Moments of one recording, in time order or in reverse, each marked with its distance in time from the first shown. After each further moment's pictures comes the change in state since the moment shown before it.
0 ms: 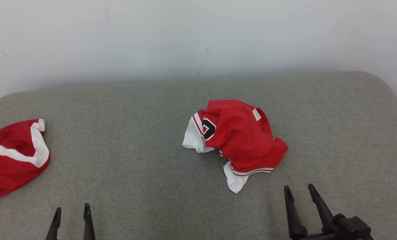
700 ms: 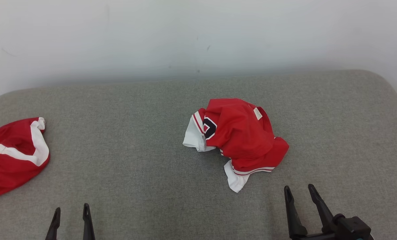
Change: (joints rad) left arm 0.000 0.000 0.001 0.000 -0.009 0.002 0.000; right arm 0.000 0.000 0.000 0.000 -0.002 0.000 0.000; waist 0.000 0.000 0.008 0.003
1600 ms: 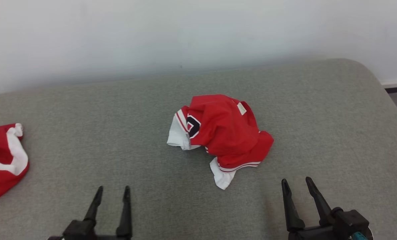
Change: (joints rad) left arm -0.100 0.000 -0.164 0.067 -0.049 -0.035 0.000; right arm -0.029 0.000 0.010 0.003 0.002 0.000 0.000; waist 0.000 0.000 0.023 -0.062
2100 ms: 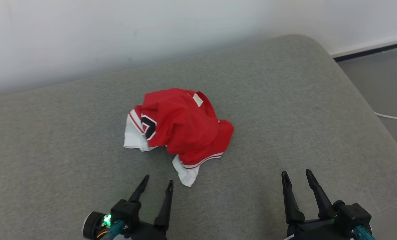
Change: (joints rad) left arm -0.169 -0.002 -0.232 0.182 -0.024 -0.019 0.000; right arm -0.035 0.000 0.003 -0.003 0.037 0.000 0.000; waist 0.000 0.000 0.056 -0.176
